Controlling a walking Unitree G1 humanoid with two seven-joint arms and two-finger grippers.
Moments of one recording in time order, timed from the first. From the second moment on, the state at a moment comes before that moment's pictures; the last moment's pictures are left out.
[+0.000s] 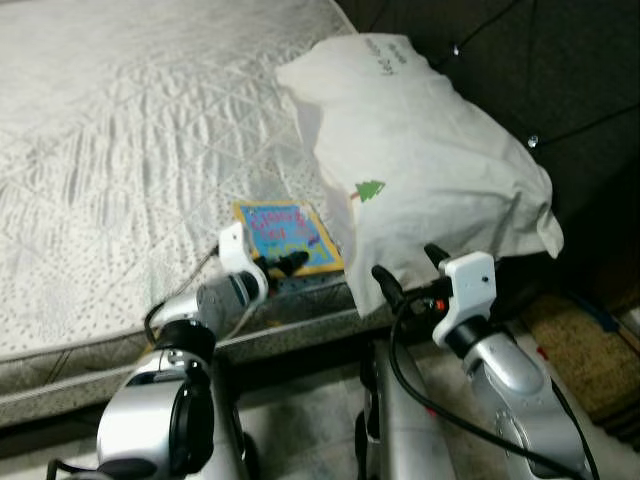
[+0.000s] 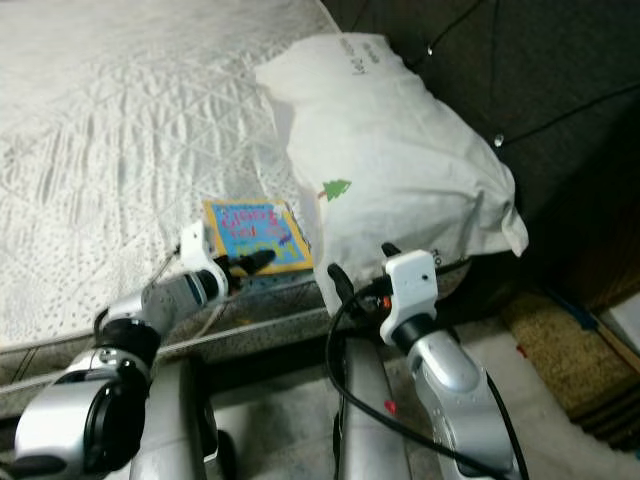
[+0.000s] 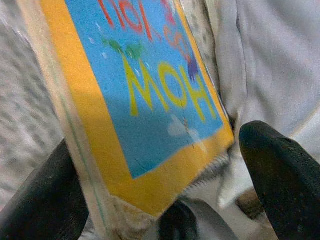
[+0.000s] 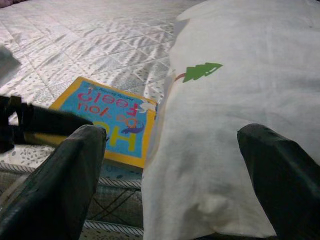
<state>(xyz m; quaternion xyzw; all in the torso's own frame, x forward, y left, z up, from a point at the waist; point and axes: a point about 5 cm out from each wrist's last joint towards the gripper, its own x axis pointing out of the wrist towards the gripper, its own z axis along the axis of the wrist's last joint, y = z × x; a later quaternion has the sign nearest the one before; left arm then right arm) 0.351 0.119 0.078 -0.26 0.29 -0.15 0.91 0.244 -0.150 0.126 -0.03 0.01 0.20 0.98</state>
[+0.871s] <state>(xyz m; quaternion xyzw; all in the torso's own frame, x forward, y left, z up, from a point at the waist) 0.314 0.172 0.056 -0.09 0.30 0.01 0.95 0.243 -0.154 0.120 -0.03 0.02 0.19 0.98</state>
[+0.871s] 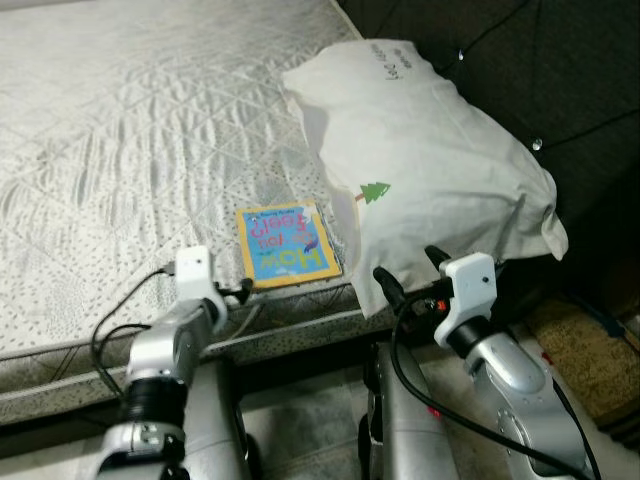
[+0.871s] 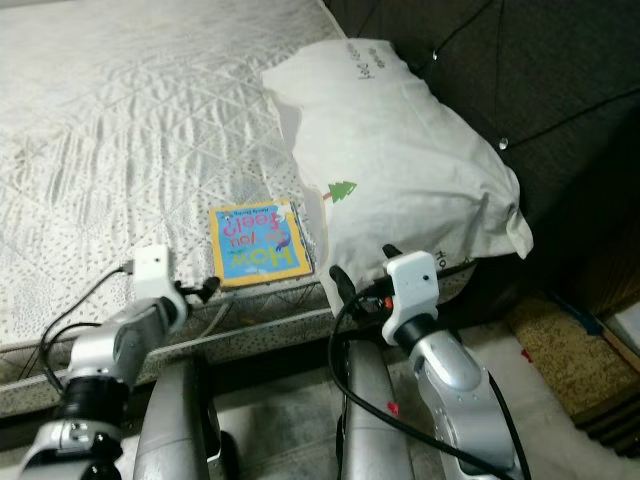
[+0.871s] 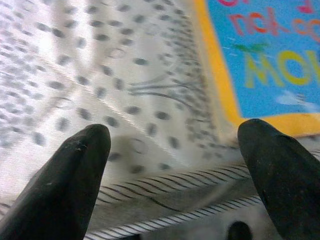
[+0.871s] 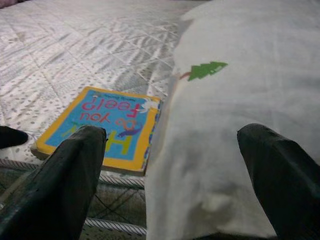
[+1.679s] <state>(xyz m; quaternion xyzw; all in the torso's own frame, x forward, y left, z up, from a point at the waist) 0.274 0.195 0.119 -0.03 0.02 0.11 0.99 0.264 -0.128 0.123 0.06 0.01 0.17 0.98</state>
